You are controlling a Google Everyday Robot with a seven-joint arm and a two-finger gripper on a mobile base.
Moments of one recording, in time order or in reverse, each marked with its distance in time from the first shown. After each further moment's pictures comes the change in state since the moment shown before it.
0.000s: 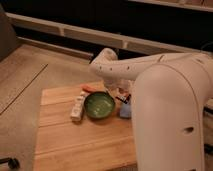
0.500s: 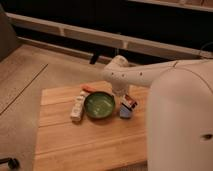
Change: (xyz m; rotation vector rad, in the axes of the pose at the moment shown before) arm 0.027 -0.001 0.037 -0.053 -0.045 0.096
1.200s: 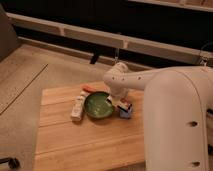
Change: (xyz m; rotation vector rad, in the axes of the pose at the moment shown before) arm -0.025 0.024 0.044 -0.086 -0.069 -0.153
